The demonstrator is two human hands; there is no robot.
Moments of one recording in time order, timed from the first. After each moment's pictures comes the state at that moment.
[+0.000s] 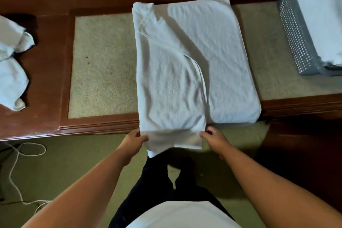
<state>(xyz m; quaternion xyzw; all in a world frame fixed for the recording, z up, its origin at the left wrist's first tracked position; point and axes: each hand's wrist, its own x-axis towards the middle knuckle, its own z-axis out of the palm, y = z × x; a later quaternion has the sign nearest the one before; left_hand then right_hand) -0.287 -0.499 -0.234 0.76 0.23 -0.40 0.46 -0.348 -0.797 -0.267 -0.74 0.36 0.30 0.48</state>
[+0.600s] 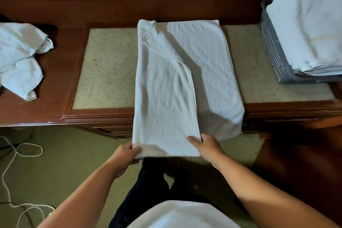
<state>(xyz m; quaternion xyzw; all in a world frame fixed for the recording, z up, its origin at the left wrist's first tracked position) -0.371 -0.498 -0.210 0.72 0.27 -0.37 0.52 -0.400 -0.796 -0.193 -0.76 0.28 0.26 0.53</state>
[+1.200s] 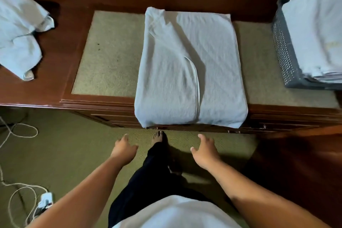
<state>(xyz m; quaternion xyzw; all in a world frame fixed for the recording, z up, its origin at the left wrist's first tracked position) -0.385 -0.500 -0.240 0.86 0.24 -0.36 0.26 -0.418 -0.788 -0.222 -0.87 0.25 0.33 0.26</state>
